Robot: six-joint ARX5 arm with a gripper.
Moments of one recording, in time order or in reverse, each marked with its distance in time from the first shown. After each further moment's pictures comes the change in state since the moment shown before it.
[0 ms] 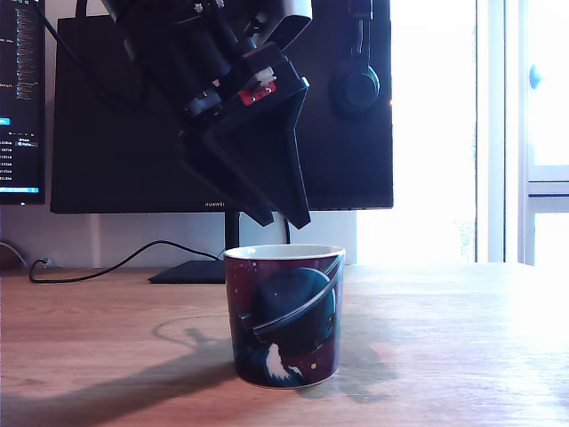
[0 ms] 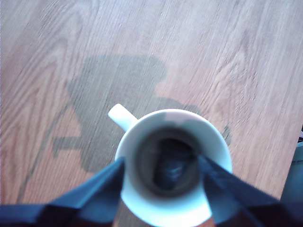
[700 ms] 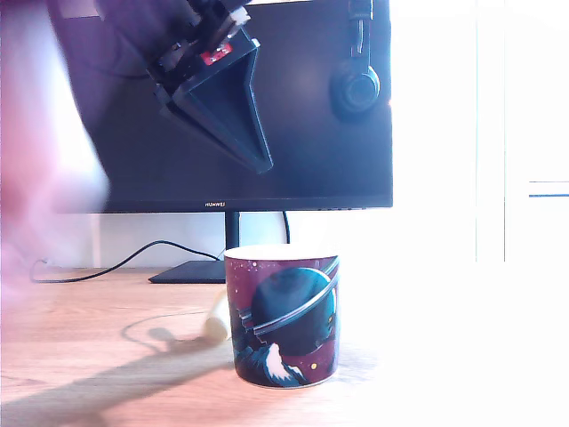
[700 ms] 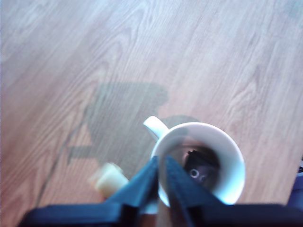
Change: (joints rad) arm 0.068 -0.100 0.002 0.003 0.035 -0.028
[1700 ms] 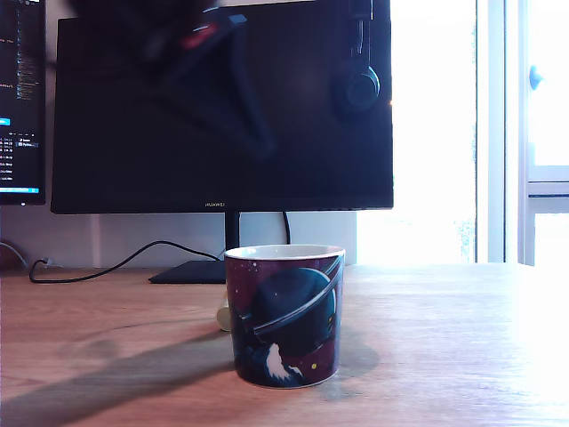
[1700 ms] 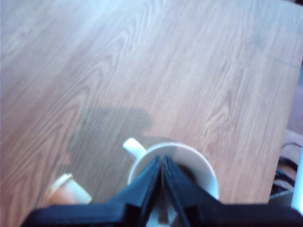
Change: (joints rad) arm 0.046 -0.160 -0.217 0.211 0.080 -0.073
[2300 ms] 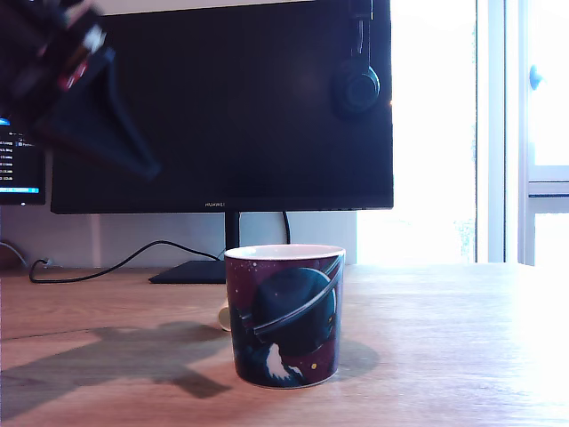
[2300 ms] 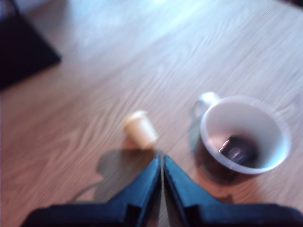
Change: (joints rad) arm 0.190 -0.237 -0.275 0.147 -0.036 -0.063
